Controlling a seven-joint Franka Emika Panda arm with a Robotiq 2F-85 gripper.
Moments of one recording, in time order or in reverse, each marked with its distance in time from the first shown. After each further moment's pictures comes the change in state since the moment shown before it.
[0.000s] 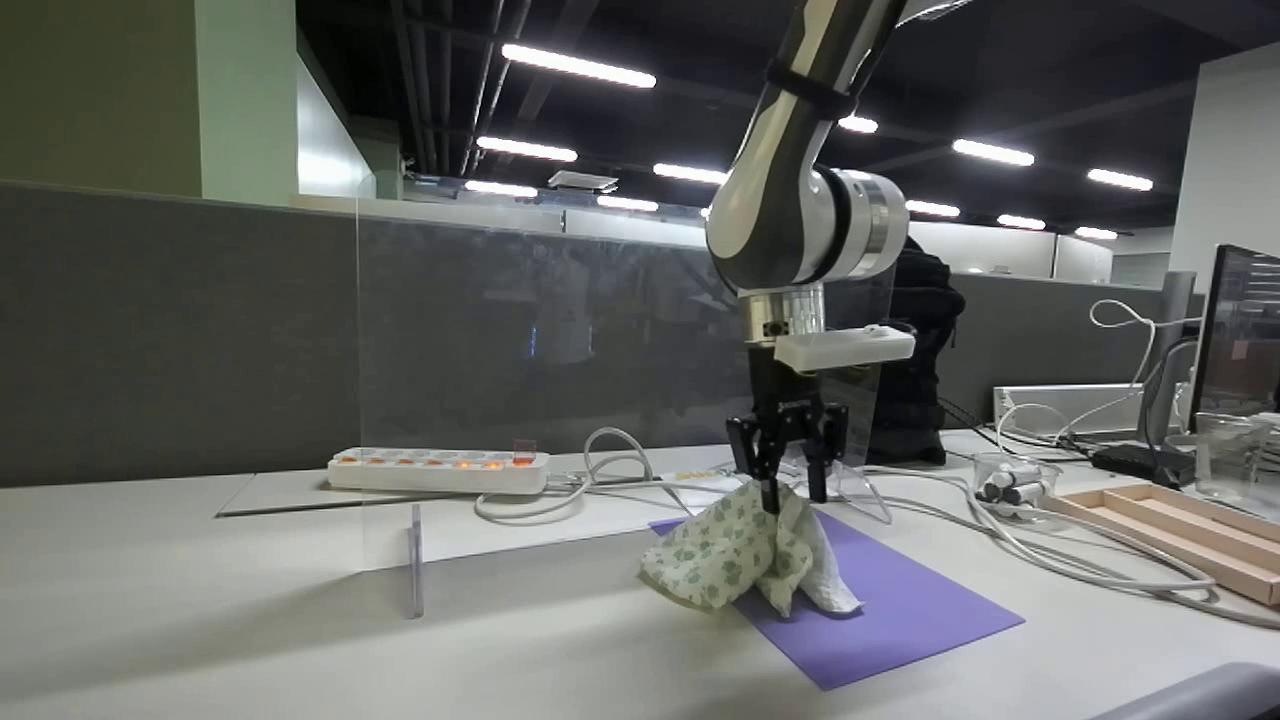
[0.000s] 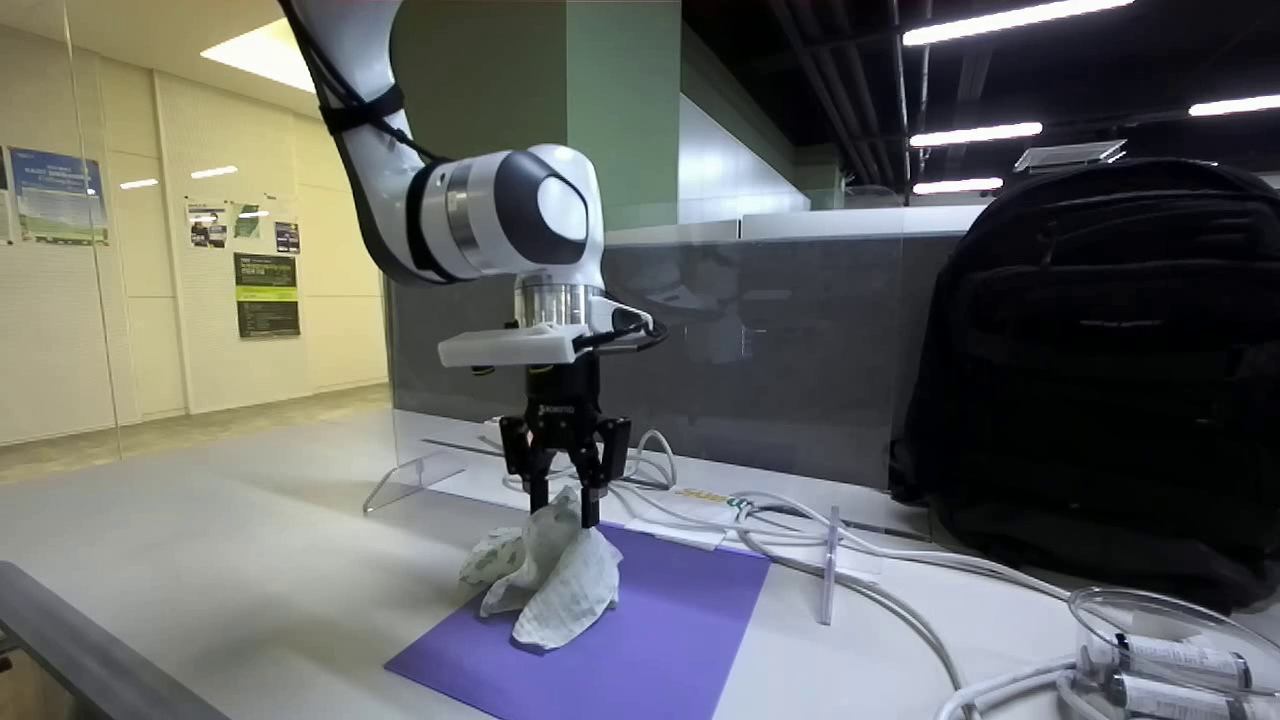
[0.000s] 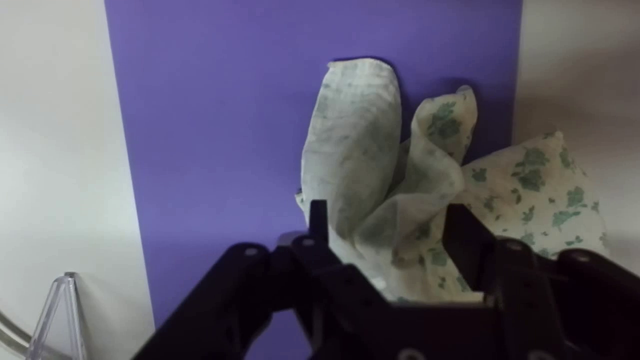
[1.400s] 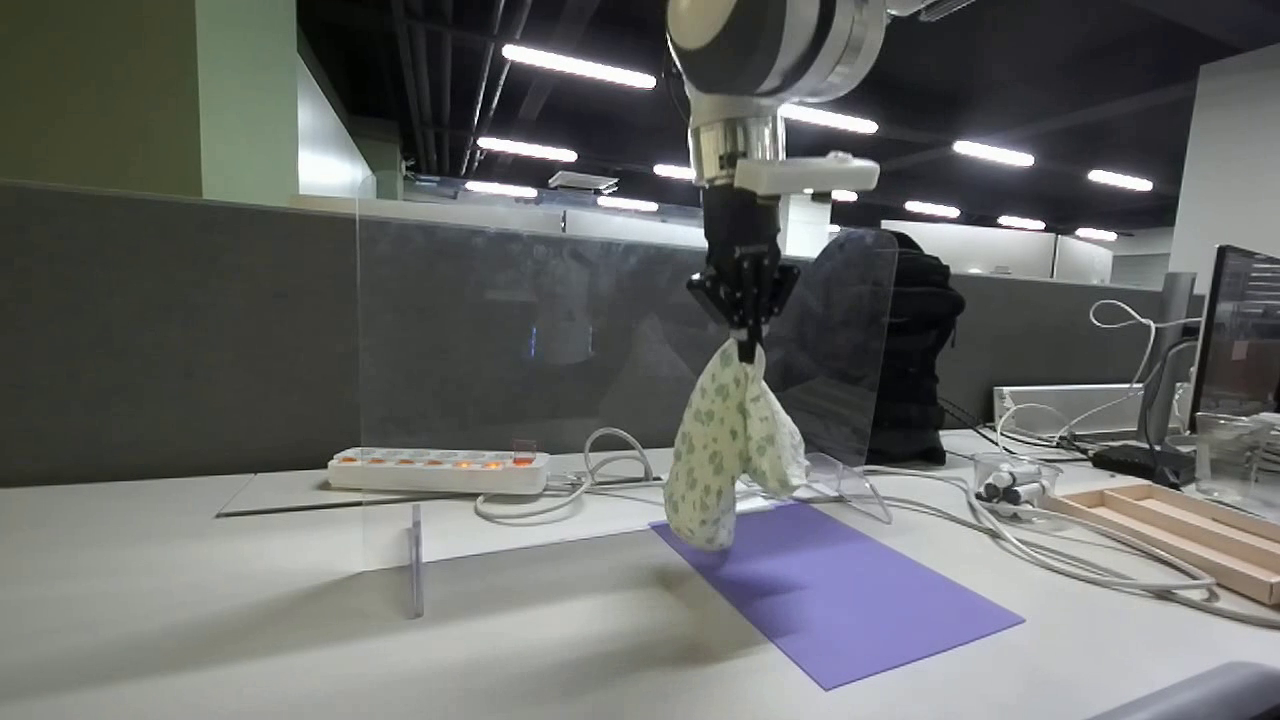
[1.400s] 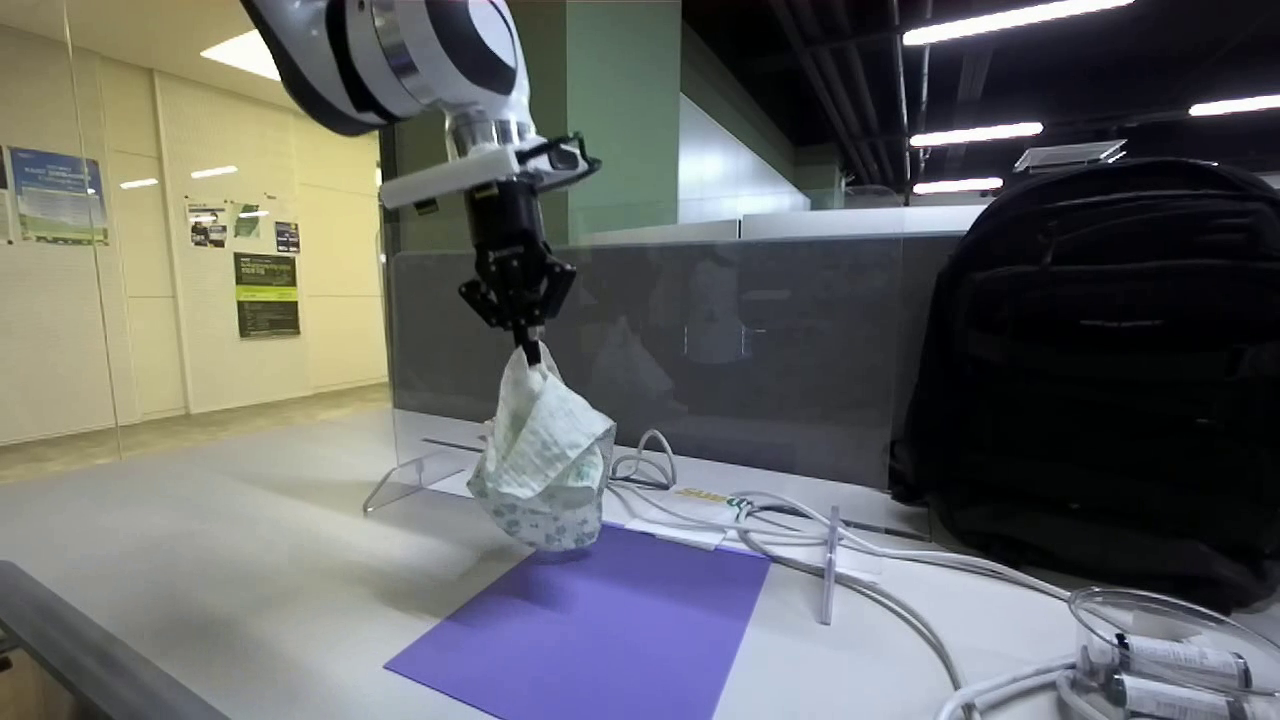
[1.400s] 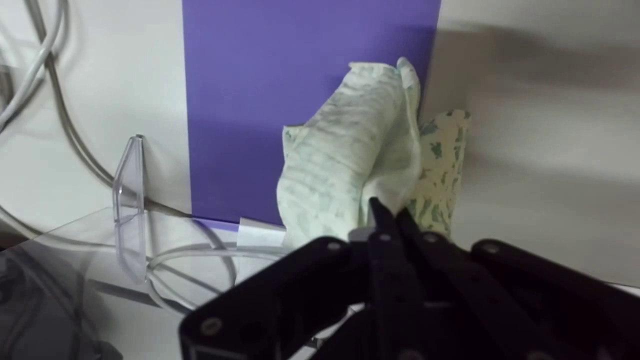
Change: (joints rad) arm 0.096 -0.349 0.049 -0.003 -0.096 -0.236 0.054
